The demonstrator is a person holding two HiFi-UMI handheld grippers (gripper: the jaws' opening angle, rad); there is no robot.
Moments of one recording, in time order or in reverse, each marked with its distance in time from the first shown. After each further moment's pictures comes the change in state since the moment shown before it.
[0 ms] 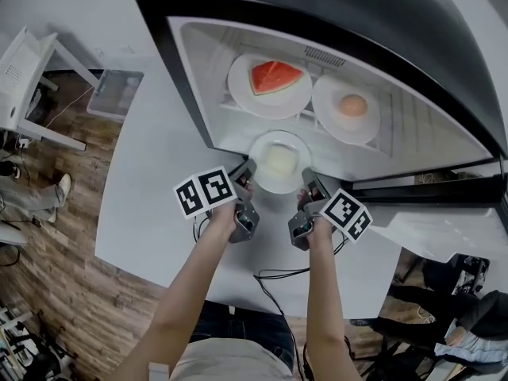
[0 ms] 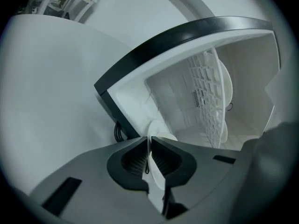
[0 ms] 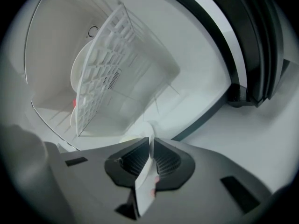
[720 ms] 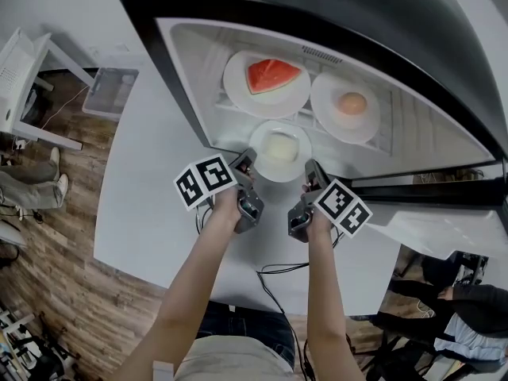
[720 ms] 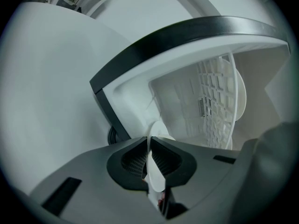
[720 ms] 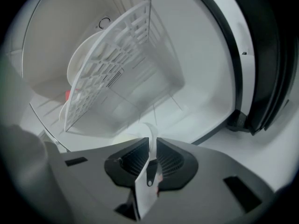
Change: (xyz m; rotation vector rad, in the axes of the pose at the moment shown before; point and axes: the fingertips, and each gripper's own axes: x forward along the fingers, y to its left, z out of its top) left arm 0.019 -0.002 0.016 -0.115 -0.036 0.004; right arm 0.007 -0.001 0.023 -0.149 -0.062 -0.135
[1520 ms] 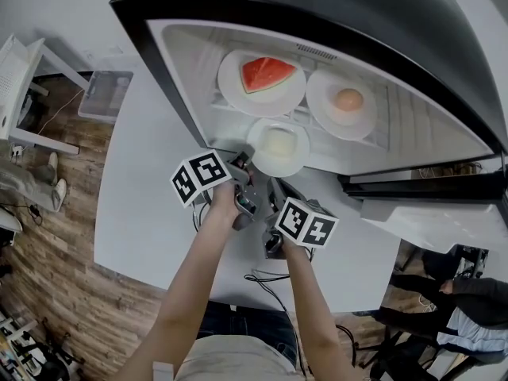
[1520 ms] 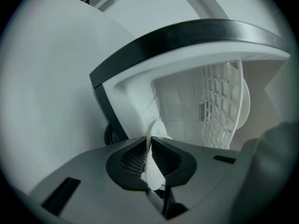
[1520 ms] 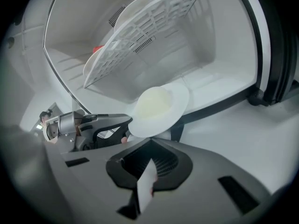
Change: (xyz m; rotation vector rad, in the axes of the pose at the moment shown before) left arm 0.005 -0.003 0.000 -0.085 0.022 -0.026; right arm -0.005 0.043 -0.093 -0.208 0.211 0.070
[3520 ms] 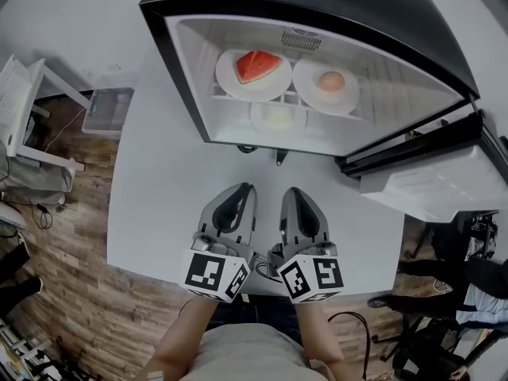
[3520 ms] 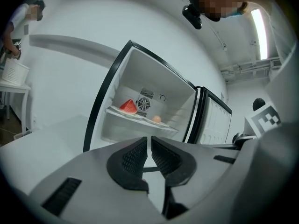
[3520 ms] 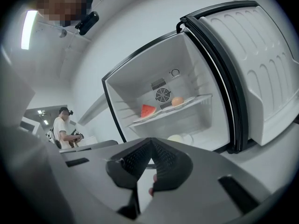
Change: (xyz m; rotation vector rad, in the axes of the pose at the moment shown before) left arm -0.171 -0.112 -0.072 1.088 -0.297 -0.188; right arm -0.154 0.089 0.029 -0.235 -0.557 0.021
